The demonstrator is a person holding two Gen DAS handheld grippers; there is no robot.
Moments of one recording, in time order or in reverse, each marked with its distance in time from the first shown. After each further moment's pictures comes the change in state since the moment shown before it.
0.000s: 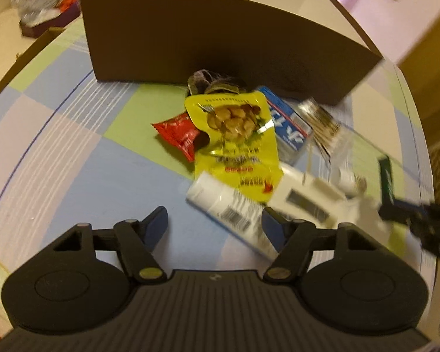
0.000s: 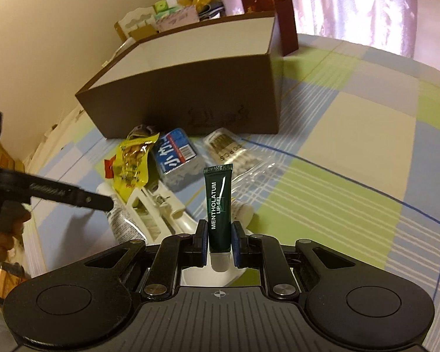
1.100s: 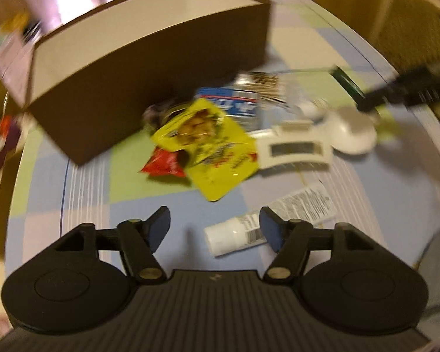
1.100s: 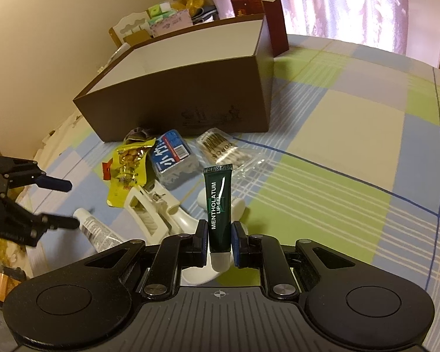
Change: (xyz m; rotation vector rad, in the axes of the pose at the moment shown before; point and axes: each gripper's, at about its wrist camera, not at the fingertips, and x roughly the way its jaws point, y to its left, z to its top) left arm -0.034 -0.007 -0.029 0.704 -0.070 -0.048; right arm -0.013 -0.005 -0.007 0.024 -0.012 -0.006
